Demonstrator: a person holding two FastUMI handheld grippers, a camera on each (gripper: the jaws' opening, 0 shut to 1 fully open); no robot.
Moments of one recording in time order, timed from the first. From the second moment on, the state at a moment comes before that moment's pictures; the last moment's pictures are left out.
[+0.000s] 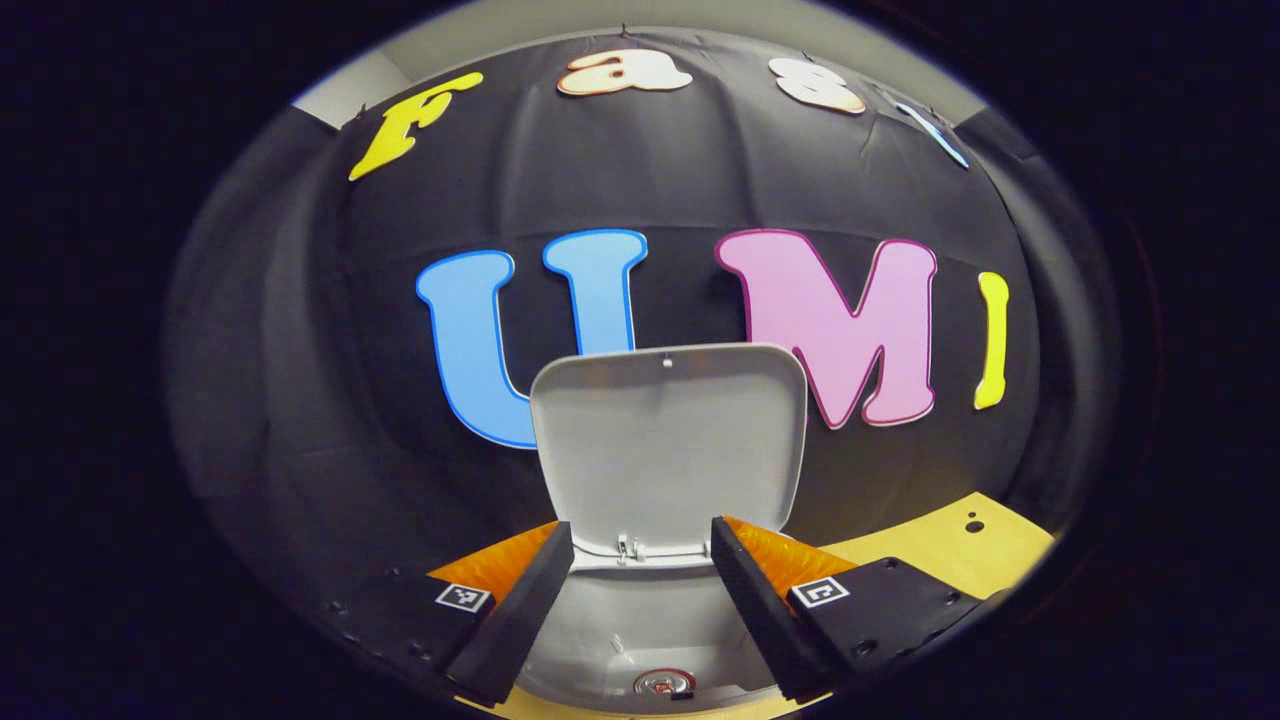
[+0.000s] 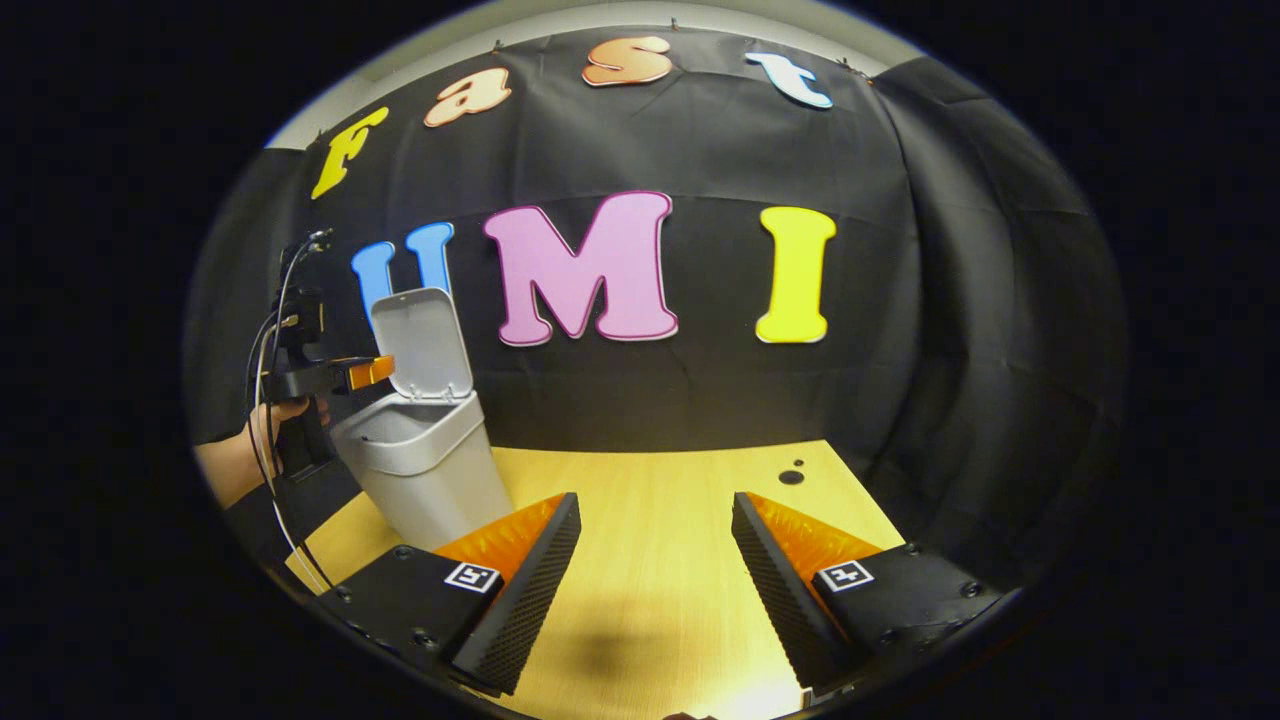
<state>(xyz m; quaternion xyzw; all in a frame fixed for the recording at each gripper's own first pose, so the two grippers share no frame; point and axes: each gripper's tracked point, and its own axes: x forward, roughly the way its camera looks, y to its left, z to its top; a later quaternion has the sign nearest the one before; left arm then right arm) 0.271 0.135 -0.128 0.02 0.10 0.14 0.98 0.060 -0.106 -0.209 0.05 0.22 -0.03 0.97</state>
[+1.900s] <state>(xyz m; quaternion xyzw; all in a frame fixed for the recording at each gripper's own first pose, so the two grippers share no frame) 0.237 0.101 -0.143 -0.02 0.17 0.07 0.98 0.098 -0.055 -0.220 0.07 0.26 0.09 0.96</state>
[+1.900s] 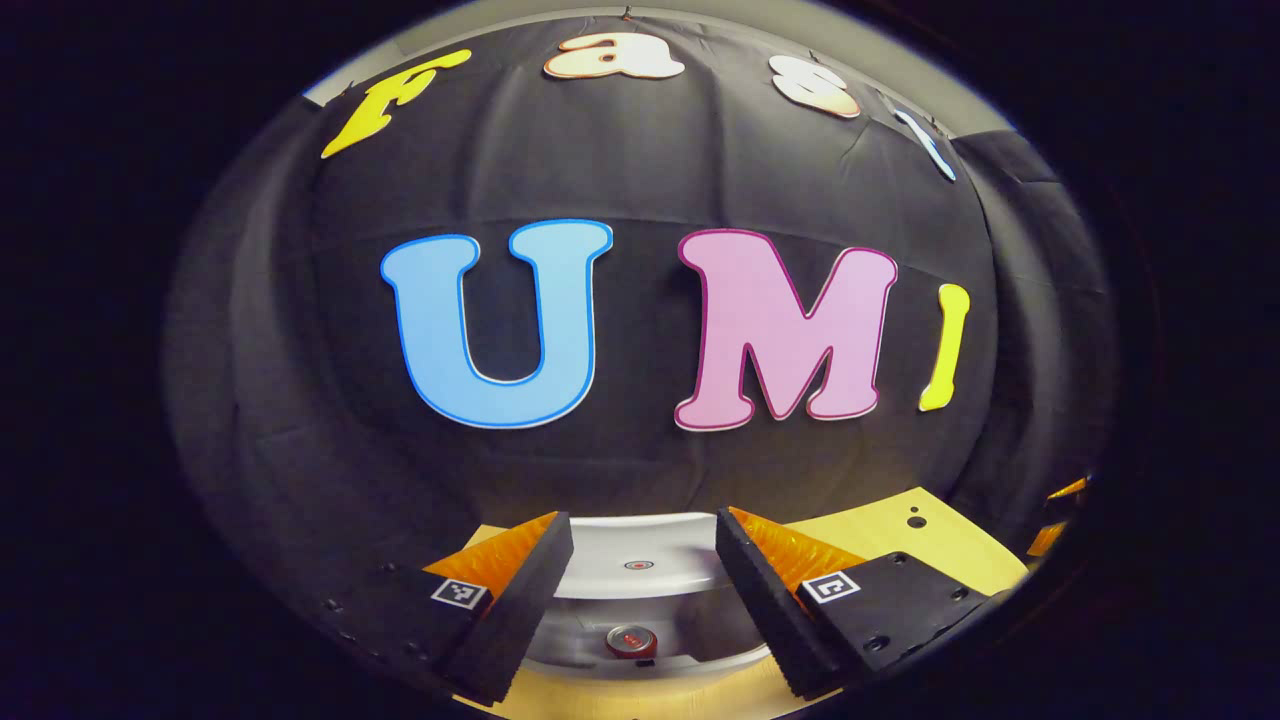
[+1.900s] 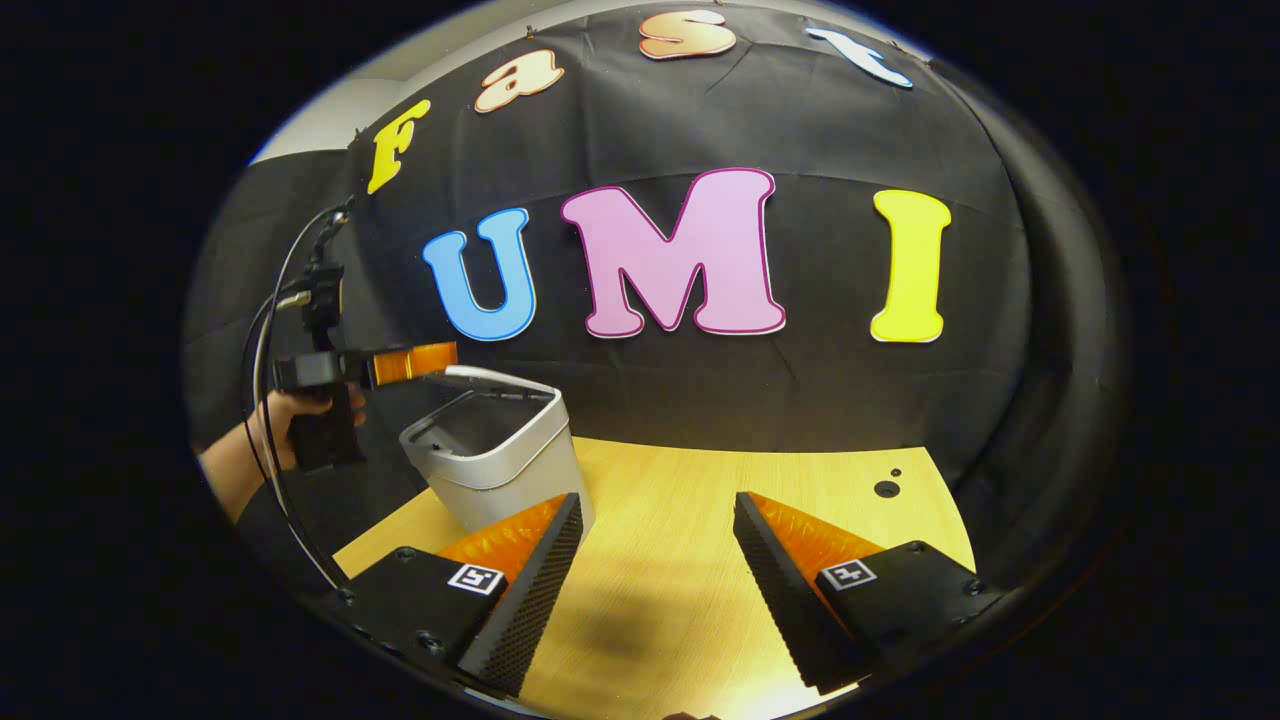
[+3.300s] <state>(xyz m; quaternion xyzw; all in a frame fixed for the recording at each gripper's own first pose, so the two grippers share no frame) 0.197 0.088 -0.209 -0.01 0.13 0.11 0.99 0.024 -0.055 -0.242 0.05 0.29 0.10 0.95</state>
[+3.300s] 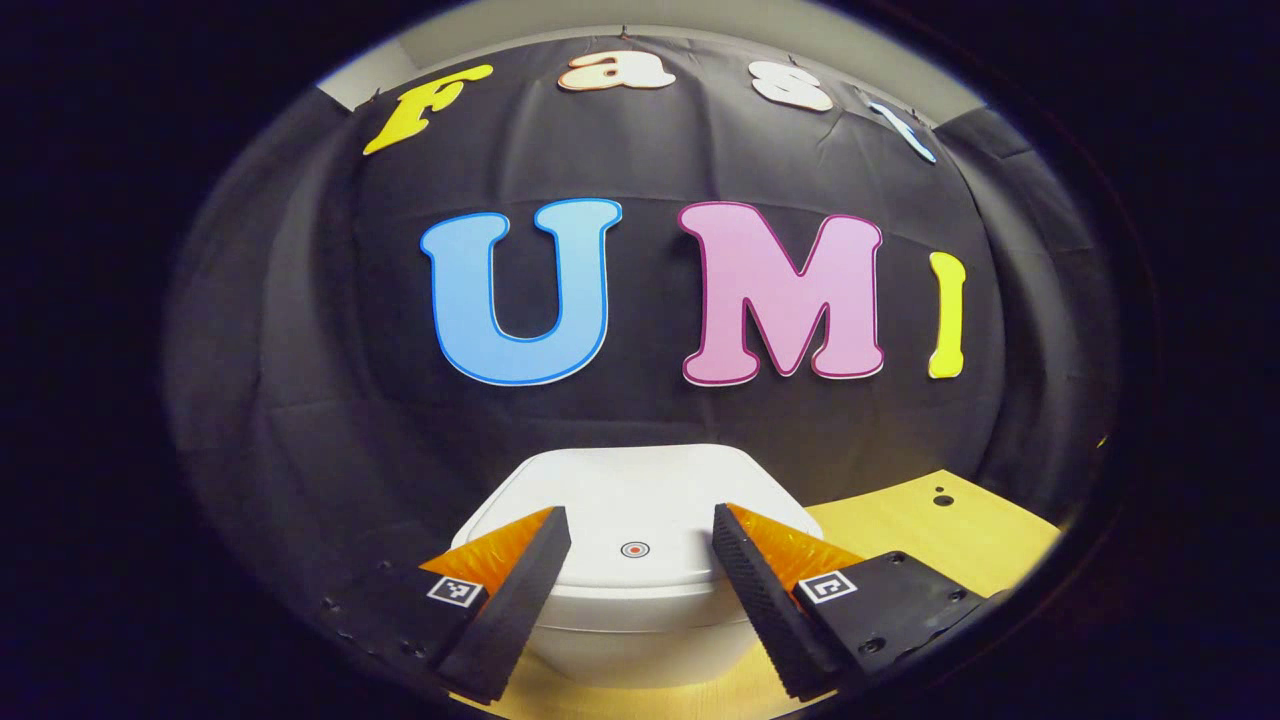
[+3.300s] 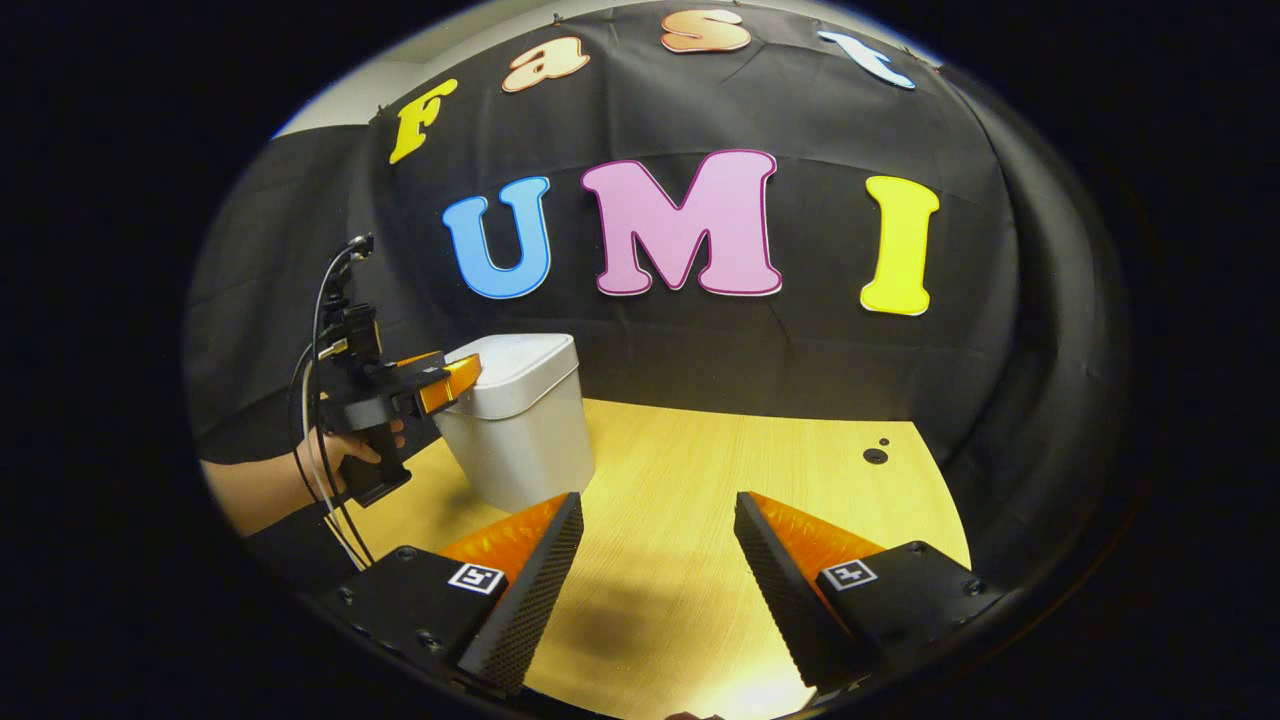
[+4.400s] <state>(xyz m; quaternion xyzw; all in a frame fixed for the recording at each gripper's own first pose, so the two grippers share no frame) -0.028 -0.019 -0.098 -0.05 0.04 0.12 0.99 -0.036 -0.017 -0.162 0.01 0.13 0.03 0.99</state>
